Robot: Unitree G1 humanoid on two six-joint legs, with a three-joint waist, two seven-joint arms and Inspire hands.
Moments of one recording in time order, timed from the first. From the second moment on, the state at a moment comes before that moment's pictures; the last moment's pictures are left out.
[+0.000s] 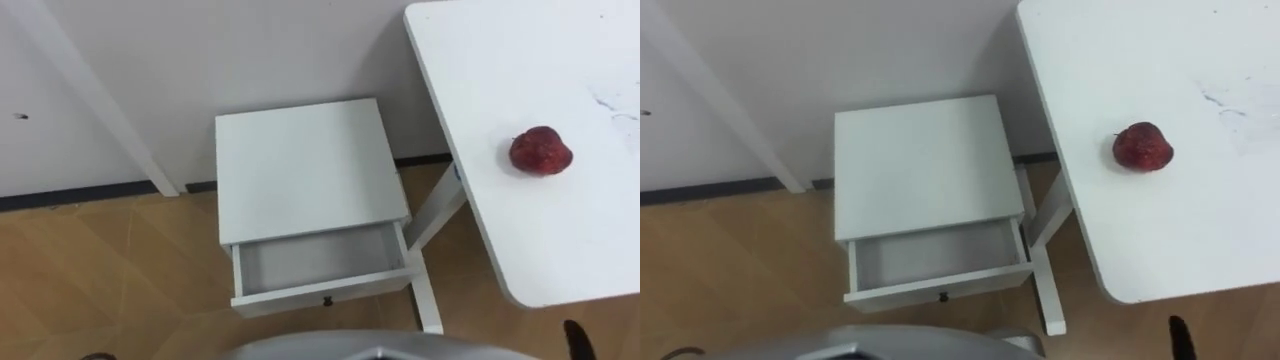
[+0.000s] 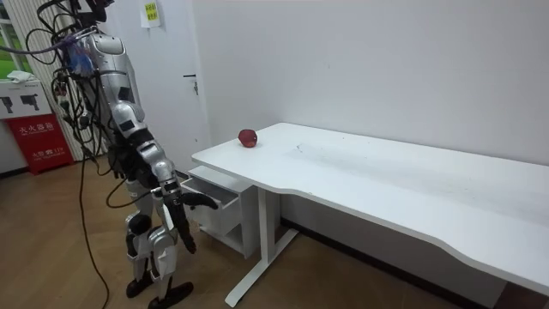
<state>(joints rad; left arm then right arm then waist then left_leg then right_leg) 0.25 0.22 0.30 1.14 0.34 0.08 0.17 0.14 -0.23 -0.74 1.07 1.31 -0.04 -0.37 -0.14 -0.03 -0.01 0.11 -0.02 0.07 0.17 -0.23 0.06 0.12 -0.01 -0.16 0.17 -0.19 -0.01</state>
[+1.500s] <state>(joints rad) 0.28 0.23 0.16 1.07 0.27 -0.01 0.16 0.20 -0.29 -0.36 0.09 0.20 -0.21 -0.70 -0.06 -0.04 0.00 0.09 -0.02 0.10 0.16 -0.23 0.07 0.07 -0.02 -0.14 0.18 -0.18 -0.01</state>
